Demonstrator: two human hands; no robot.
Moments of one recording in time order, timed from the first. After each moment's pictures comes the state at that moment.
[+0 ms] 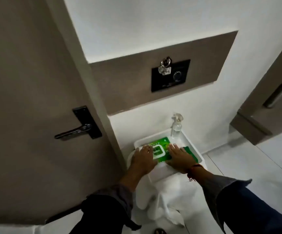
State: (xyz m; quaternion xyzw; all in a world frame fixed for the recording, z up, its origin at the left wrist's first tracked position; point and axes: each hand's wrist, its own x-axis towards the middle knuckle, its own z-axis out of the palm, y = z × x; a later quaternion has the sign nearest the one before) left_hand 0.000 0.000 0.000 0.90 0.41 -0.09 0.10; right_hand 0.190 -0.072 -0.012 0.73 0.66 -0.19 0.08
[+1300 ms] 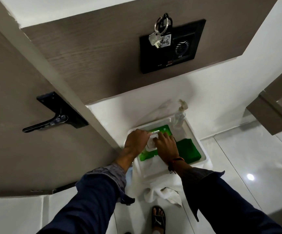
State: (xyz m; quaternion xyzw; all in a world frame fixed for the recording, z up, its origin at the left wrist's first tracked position) left_hand 0.040 0.069 -0.035 0.90 0.42 0.03 0.06; right_hand 0.176 -0.009 -0.079 0.71 0.70 -0.06 -0.02
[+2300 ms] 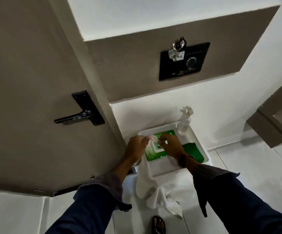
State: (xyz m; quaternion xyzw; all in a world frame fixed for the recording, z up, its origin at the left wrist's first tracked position) left_hand -0.016 0.027 -0.003 0.70 0.56 0.21 0.38; right_hand 0.163 -0.015 -0.014 0.72 0.58 -0.28 -0.27
